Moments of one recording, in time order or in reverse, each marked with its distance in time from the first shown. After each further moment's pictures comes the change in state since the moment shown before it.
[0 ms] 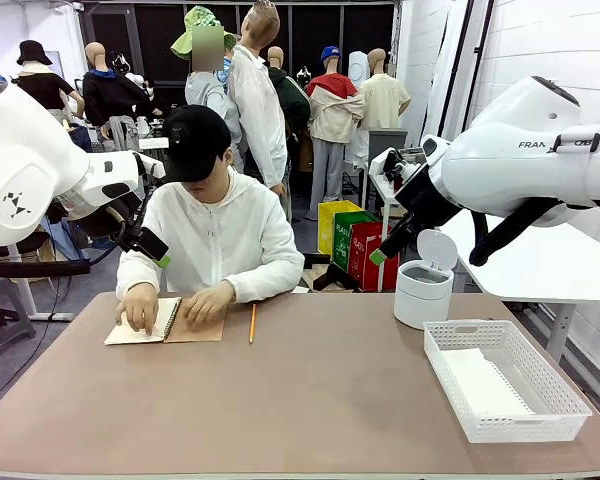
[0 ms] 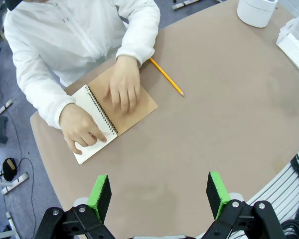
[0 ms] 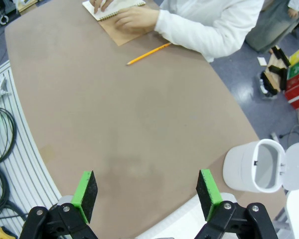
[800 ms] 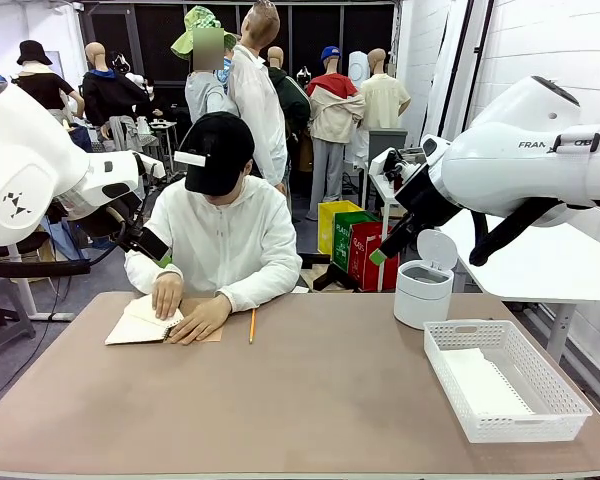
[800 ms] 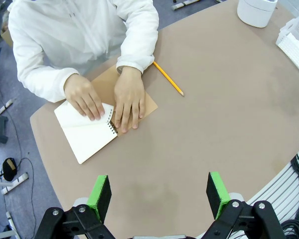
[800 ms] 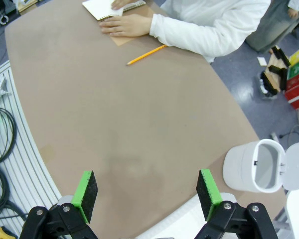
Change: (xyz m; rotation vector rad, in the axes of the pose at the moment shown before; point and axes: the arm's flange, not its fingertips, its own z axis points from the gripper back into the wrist) left arm 0.000 0.000 0.000 0.000 0.000 0.000; right arm 0.000 0.000 0.000 0.000 0.000 0.000
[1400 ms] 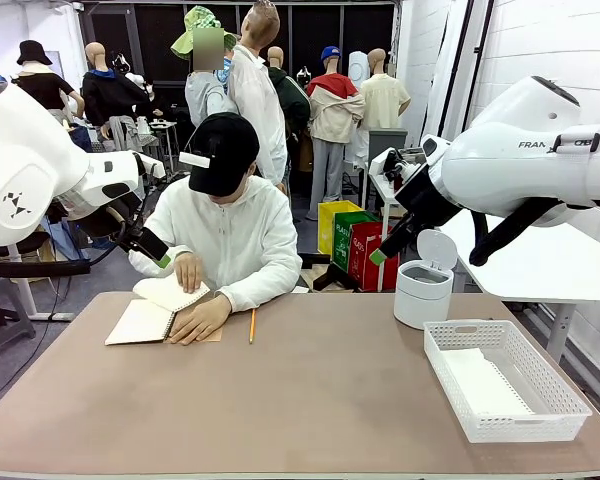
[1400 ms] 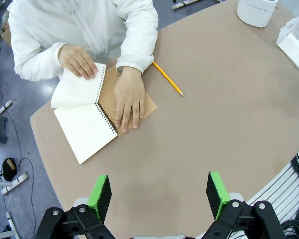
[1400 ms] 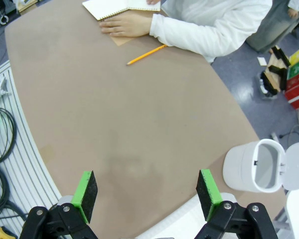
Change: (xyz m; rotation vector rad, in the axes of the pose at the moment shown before) left arm 0.000 0.000 0.000 0.000 0.000 0.000; right arm 0.000 0.000 0.000 0.000 0.000 0.000
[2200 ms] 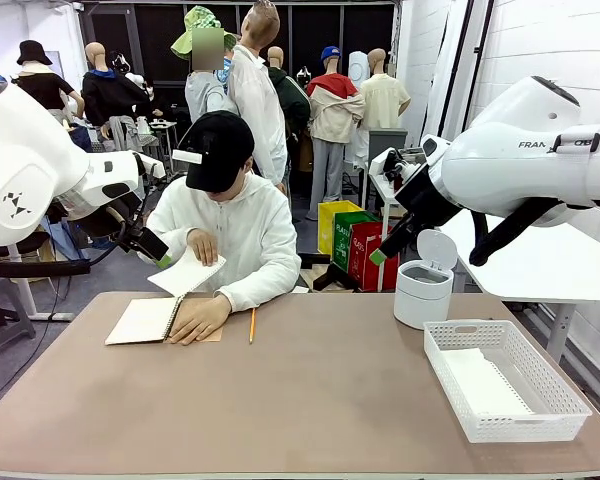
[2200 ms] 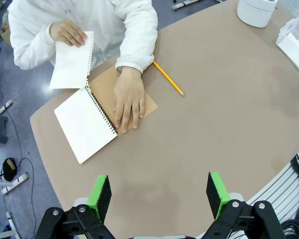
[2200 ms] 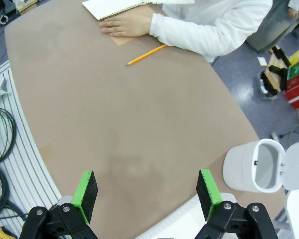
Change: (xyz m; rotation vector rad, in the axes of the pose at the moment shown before) left arm 0.000 0.000 0.000 0.000 0.000 0.000; right arm 0.000 0.000 0.000 0.000 0.000 0.000
